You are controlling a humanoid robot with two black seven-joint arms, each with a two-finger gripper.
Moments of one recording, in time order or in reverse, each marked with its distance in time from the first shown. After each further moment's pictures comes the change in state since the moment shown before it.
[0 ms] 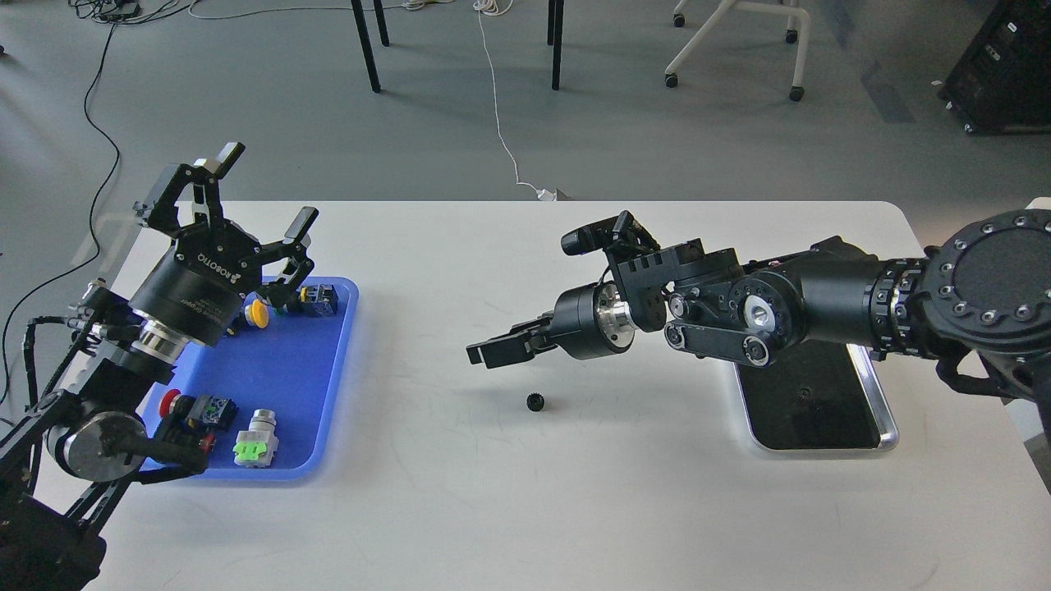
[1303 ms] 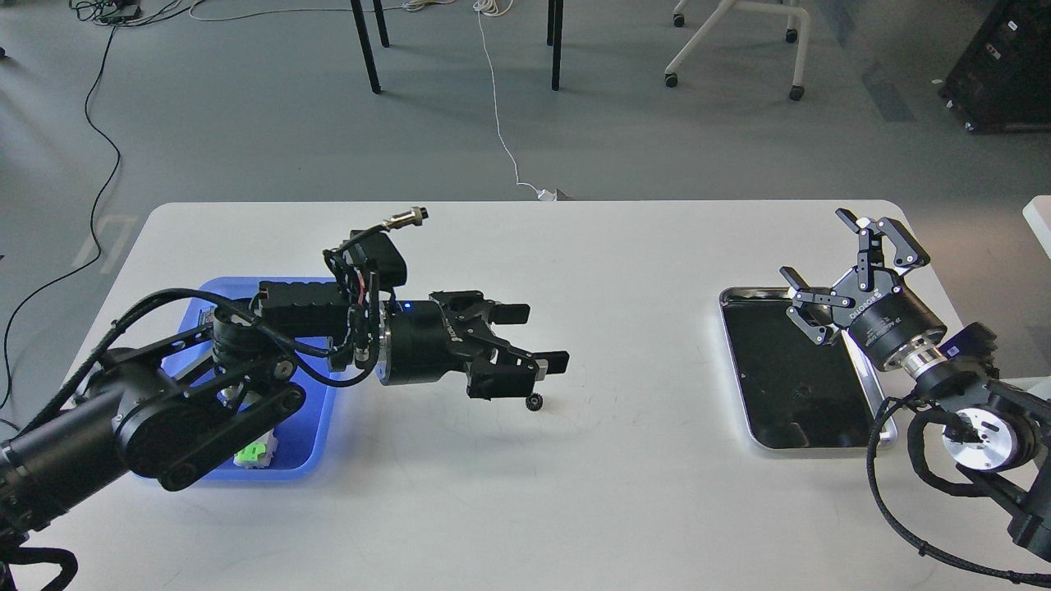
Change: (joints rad) left arm -0.572 -0.080 0.685 0.040 1.700 0.105 -0.197; right arm -0.888 -0.577 1.123 0.011 0.752 0.340 0.000
